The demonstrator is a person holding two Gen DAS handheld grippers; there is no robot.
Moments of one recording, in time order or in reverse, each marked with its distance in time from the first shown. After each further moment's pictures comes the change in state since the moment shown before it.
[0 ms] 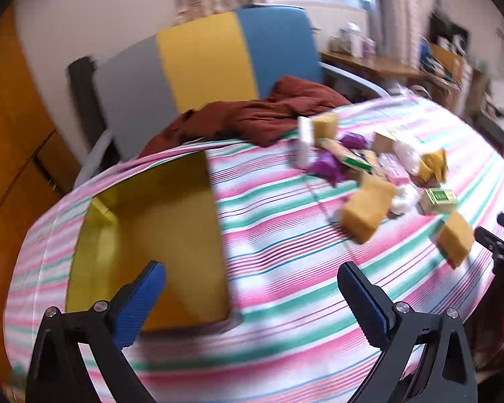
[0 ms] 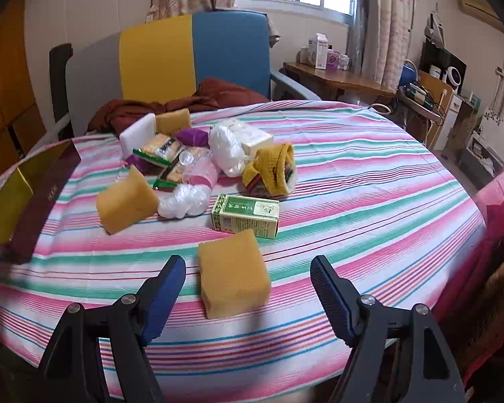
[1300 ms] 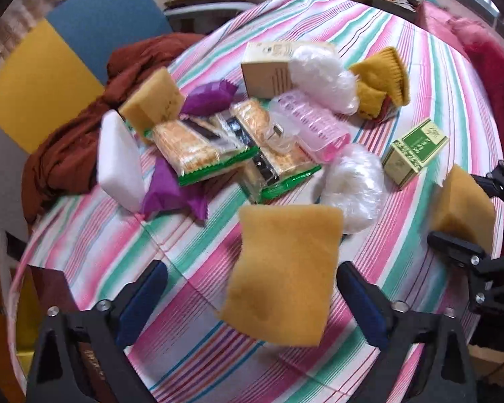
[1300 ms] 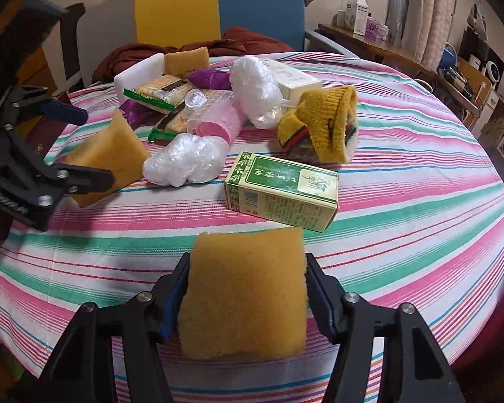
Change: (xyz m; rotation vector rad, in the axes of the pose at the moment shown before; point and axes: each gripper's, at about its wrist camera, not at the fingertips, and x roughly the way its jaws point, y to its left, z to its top) left arm 0.158 -0.130 0.072 0.494 0.244 -0.311; right arm 0.085 0.008 -0.001 -0.083 0.173 0.100
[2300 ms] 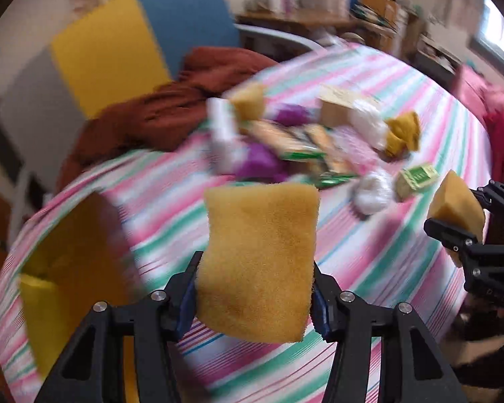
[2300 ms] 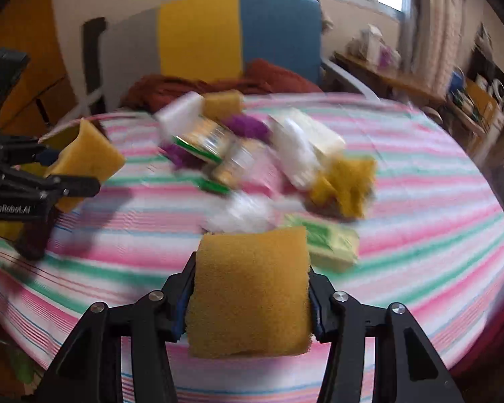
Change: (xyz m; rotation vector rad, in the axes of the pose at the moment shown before) left arm -0.096 0.068 -0.081 -0.263 -0.152 0.081; right arm -0.046 0.044 0.034 -0.052 -0.116 0.056
